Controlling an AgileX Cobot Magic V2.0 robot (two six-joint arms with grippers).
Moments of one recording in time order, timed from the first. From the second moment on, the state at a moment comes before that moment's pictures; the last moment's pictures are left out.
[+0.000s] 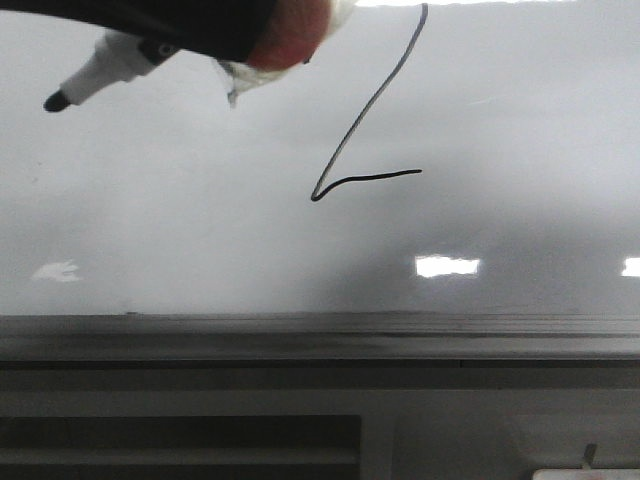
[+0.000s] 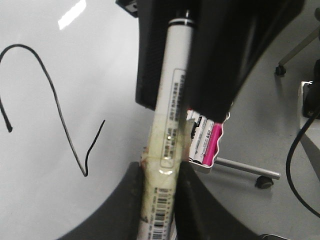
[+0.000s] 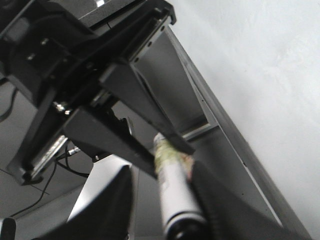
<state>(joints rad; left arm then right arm) -1.04 0.96 -0.71 -0.23 0.30 0.42 0.44 1.08 -0.86 1.18 0.97 -1.12</state>
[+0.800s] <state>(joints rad) -0.73 0.92 -0.56 -0.33 -0.13 0.15 0.22 0.84 -0.86 1.13 0.84 -0.97</state>
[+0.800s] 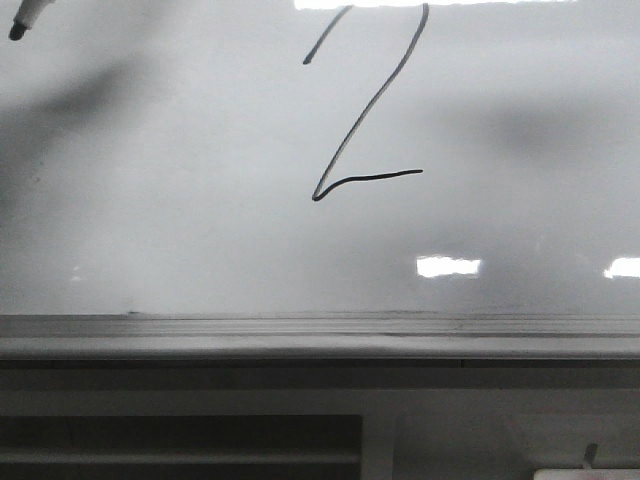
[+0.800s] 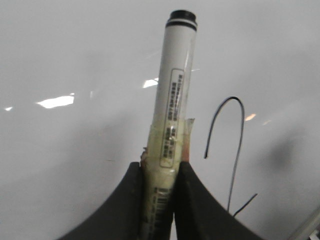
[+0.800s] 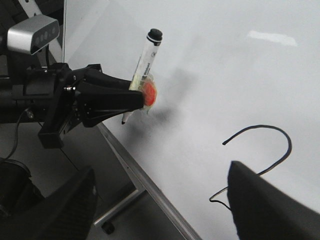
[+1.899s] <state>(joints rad) -0.71 1.10 -0.55 -0.43 -0.24 0.16 0.21 0.84 -0.86 1.13 0.82 -0.95</state>
